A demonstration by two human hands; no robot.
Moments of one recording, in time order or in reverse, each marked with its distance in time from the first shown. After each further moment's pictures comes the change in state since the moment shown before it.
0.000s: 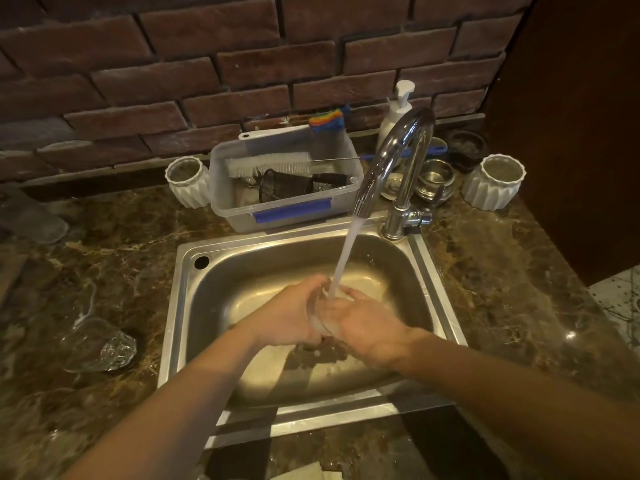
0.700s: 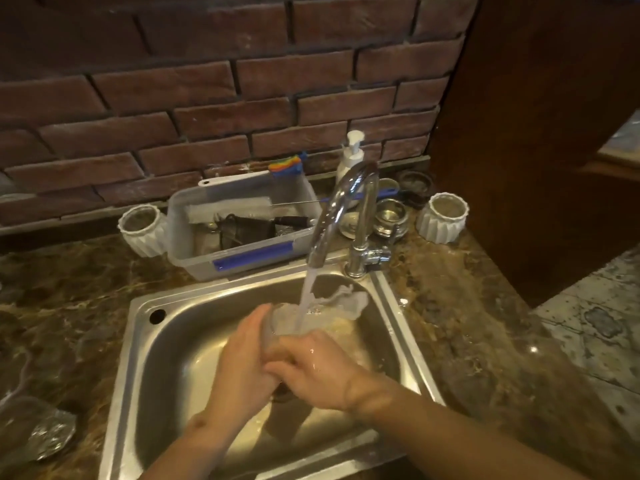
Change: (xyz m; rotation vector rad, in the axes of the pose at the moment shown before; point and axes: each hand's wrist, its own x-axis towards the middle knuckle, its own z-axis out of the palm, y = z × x) left_hand -0.014 0.010 0.023 0.114 0.605 0.026; right_hand -0.001 -0.034 -0.049 0.592 0.199 0.141
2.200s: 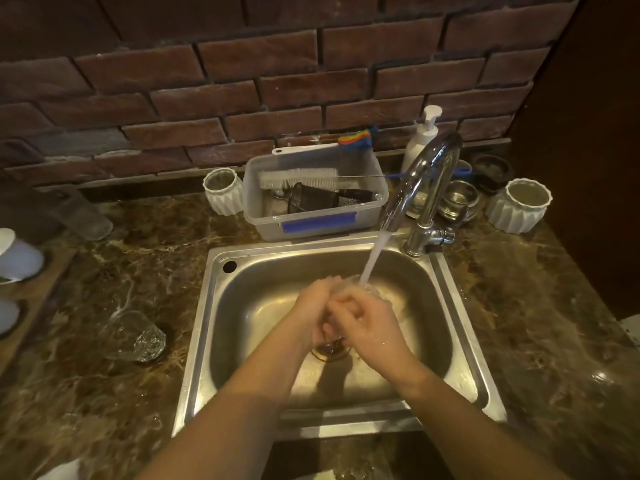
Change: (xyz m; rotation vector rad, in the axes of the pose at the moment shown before) left_hand 0.033 0.019 0.009 -0.907 -0.184 -1.020; right_hand -0.004 -0.002 0.034 0.386 0.345 0.188
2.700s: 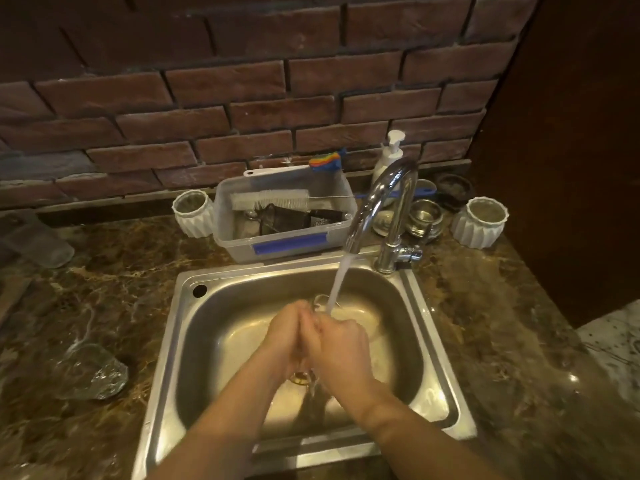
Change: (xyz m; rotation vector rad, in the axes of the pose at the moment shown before) left_hand -0.018 -0.003 0.007 0.098 0.072 0.075; right_hand 0.009 -0.007 0.009 -0.579 0.244 -0.088
